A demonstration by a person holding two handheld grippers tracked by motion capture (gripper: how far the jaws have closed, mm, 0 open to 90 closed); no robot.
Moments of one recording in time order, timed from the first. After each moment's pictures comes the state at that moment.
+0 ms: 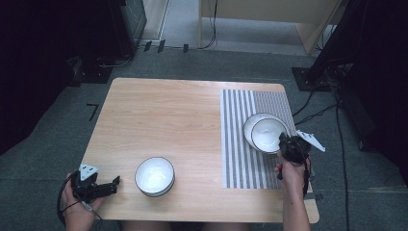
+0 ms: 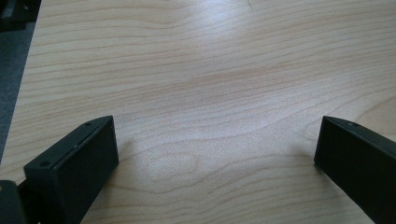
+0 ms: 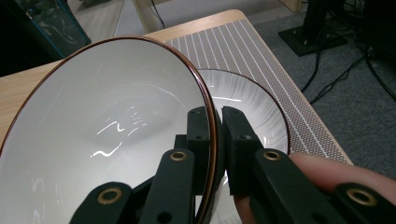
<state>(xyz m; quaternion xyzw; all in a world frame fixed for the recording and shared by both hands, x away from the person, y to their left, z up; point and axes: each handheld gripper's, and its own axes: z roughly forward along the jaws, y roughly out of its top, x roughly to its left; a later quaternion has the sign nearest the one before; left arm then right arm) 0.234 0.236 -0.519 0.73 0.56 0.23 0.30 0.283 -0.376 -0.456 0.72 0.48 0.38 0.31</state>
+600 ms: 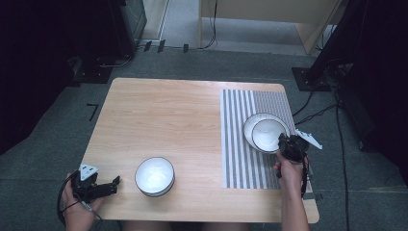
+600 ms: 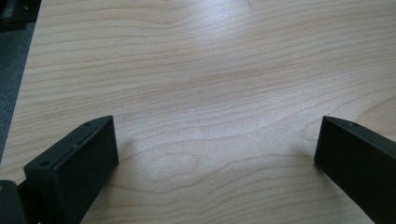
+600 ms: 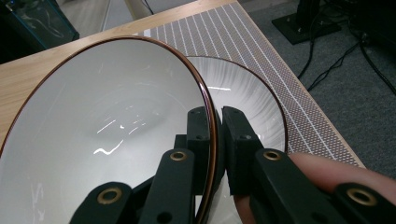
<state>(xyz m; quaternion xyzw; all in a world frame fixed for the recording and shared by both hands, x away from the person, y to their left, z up) 0.234 0.236 -0.519 0.73 0.56 0.23 0.30 0.296 -0.382 -0.471 0.74 0.48 0.37 0.30</state>
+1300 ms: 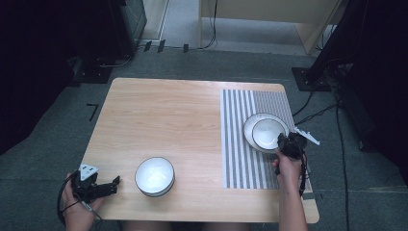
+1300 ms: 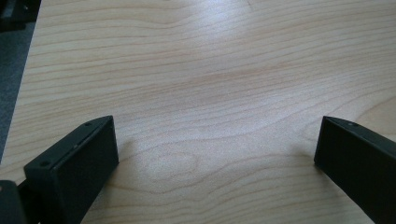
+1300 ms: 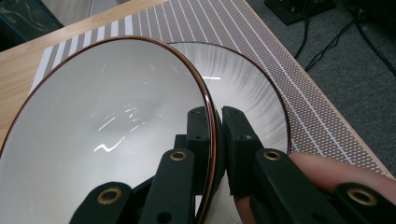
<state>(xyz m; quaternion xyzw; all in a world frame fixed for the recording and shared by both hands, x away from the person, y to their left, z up) 0.234 0.236 -0.519 0.73 0.56 0.23 0.30 0.313 -0.387 -0.483 0.76 0.47 0.35 0.28</state>
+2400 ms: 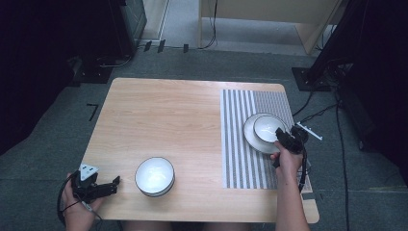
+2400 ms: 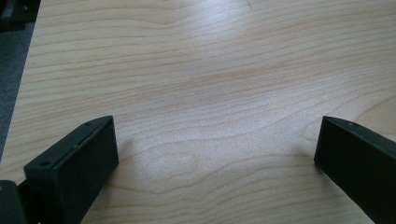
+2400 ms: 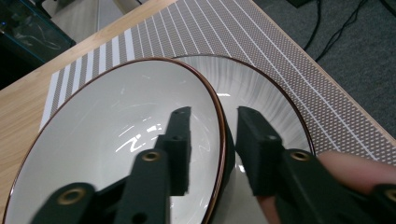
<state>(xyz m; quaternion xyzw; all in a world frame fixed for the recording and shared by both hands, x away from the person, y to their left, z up) 0.234 0.236 -0.519 0.73 0.56 0.23 0.30 0.334 -0.398 -0.486 0.79 0.42 0.38 0.24</state>
